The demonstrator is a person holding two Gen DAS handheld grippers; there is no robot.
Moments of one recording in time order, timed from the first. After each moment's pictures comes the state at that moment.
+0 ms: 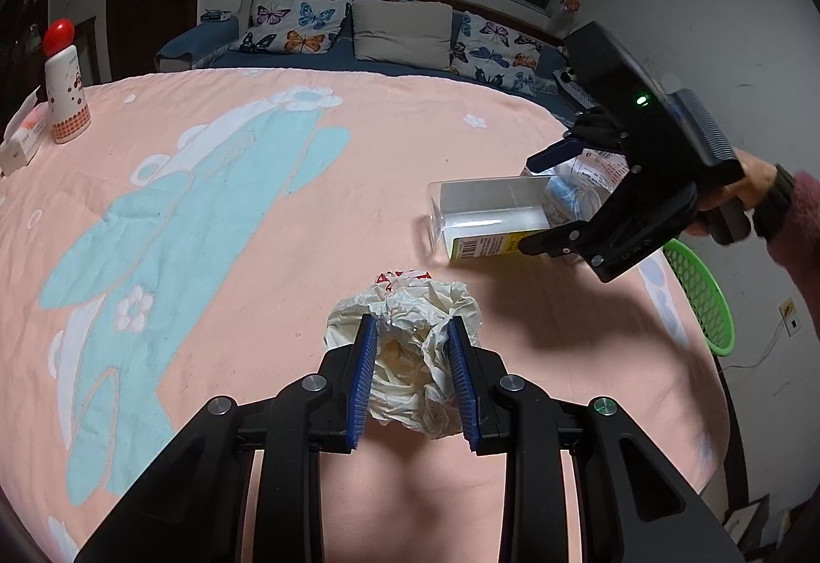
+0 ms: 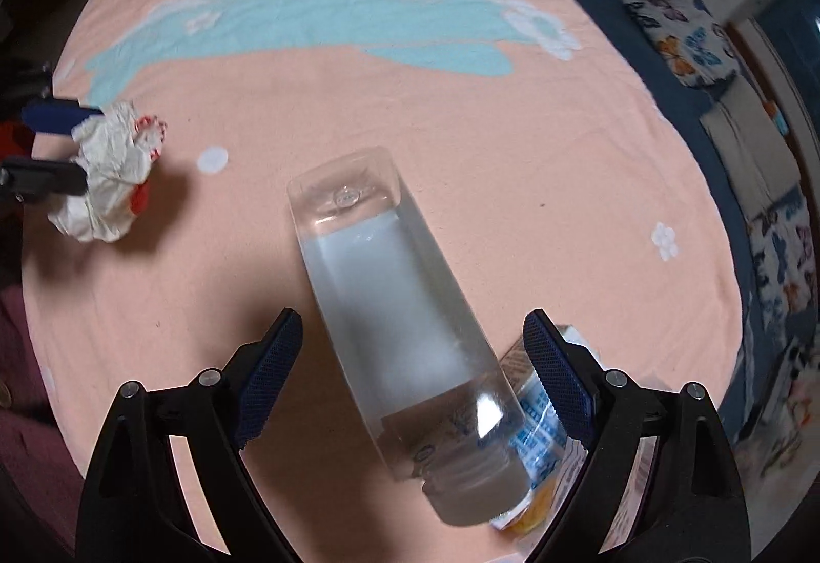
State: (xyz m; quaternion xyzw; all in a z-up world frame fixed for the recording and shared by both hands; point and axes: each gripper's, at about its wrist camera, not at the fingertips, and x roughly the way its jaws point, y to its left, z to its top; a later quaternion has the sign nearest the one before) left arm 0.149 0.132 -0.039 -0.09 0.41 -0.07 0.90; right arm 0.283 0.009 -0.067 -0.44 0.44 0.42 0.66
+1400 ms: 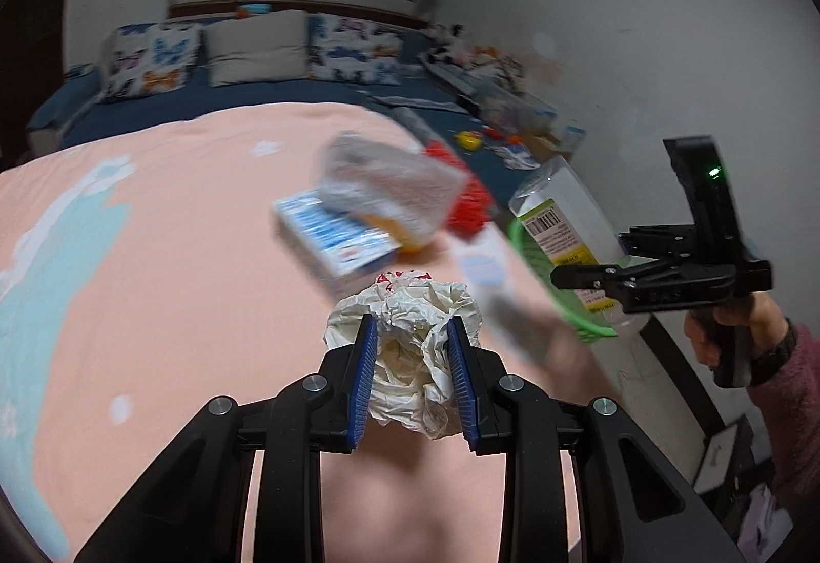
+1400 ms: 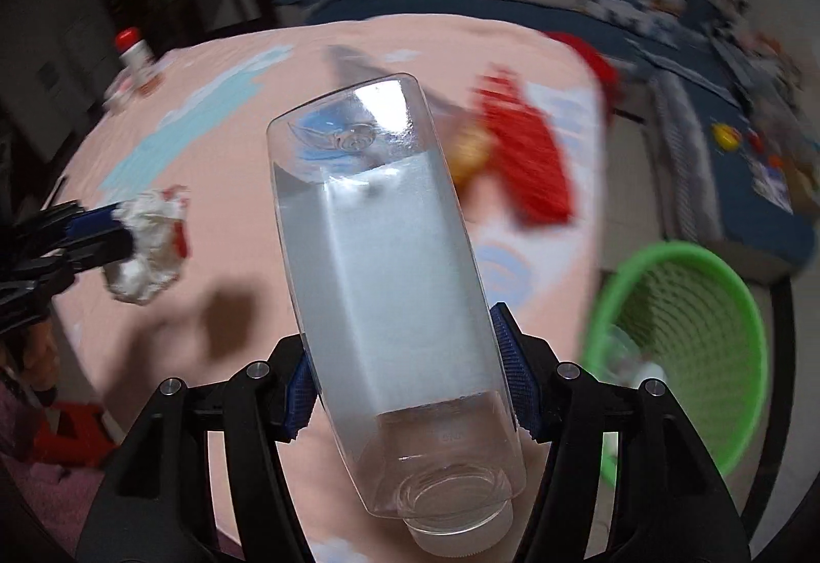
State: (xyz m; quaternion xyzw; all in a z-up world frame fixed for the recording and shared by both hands) left arm 0.187 -0.029 0.002 -0.05 0.39 -0.25 0.88; right arm 0.214 -0.296 -0.009 -0.06 0.49 0.17 0.85
